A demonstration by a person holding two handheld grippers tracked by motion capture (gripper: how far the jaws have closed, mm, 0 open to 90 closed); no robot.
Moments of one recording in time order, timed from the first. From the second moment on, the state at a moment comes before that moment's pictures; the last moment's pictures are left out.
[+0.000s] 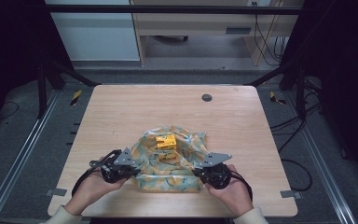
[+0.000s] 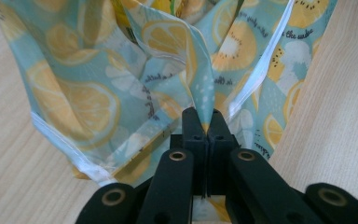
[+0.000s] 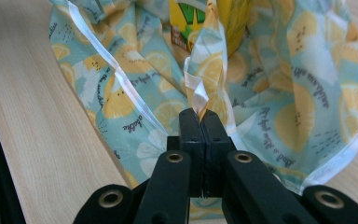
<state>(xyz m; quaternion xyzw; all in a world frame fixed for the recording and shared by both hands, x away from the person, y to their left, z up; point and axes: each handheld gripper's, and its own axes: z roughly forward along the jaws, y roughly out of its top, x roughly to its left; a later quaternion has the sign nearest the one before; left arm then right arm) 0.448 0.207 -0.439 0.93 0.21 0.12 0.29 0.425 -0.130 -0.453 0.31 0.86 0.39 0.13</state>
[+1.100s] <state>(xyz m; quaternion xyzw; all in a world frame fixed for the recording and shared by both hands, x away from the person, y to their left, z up) 0.444 0.200 -0.473 0.94 0.21 0.09 0.26 0.442 -0.128 -0.420 0.32 0.86 0.35 0.17</state>
